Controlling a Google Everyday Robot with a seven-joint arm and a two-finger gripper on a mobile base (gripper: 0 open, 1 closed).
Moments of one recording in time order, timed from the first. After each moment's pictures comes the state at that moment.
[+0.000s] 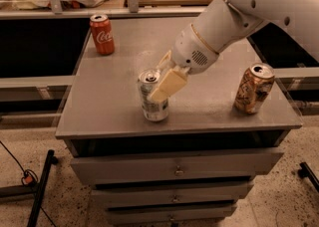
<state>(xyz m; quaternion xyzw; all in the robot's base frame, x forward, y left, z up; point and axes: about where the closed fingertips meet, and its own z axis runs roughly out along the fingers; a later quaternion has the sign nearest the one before) 0.506 -0.004 0.892 -0.64 0.69 0.26 0.22</state>
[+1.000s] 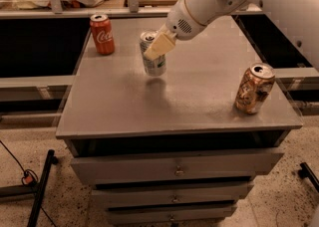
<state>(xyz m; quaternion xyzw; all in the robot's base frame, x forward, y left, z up) 0.642 -0.004 0.913 -0.55 0.75 0.18 0.32</state>
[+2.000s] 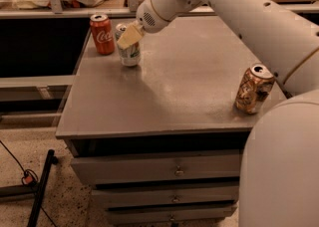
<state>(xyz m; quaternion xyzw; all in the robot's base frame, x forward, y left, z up) 0.710 0.068 0.903 -0.49 0.78 0.20 0.33</state>
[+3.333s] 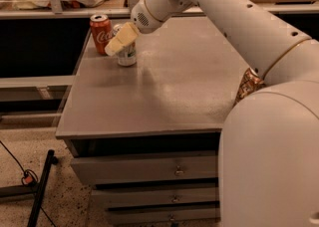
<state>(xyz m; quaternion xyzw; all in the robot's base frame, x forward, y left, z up) 0.722 0.093 0.891 -0.49 0.78 0.23 0.31</state>
